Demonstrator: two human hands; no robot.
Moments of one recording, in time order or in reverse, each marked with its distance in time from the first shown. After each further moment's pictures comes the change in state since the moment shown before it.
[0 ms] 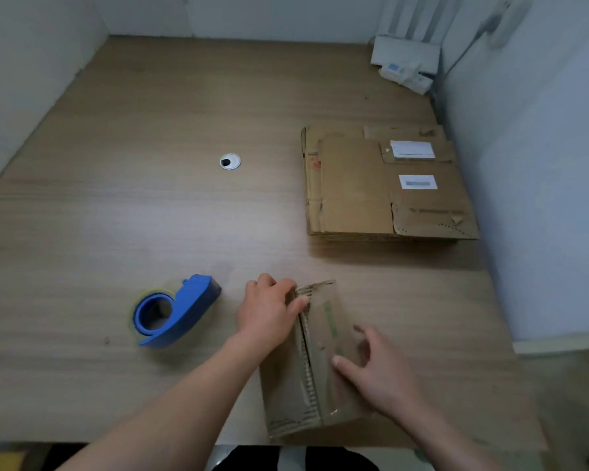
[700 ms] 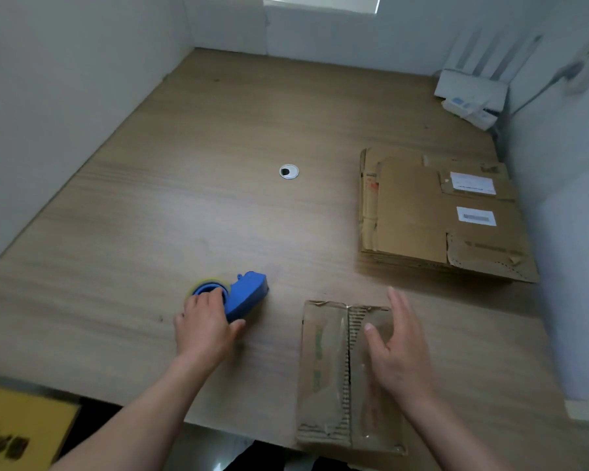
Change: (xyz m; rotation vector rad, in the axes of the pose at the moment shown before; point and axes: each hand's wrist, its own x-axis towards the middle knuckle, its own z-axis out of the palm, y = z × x) left_hand -0.045 -0.153 -0.038 0.223 0.267 -0.359; right_hand 0.014 -0.070 0.004 0.068 0.297 -0.273
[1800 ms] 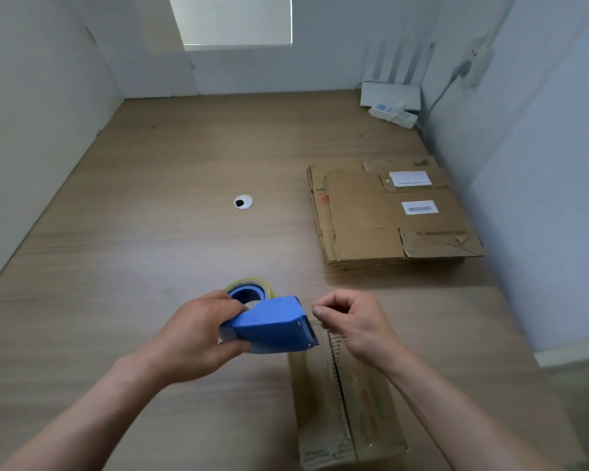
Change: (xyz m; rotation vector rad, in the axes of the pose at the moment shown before) left_hand 0.025 0.038 -0.121 -0.285 -0.112 0.991; right_hand 0.036 -0.057 -0.020 0.643 -0.167 0.092
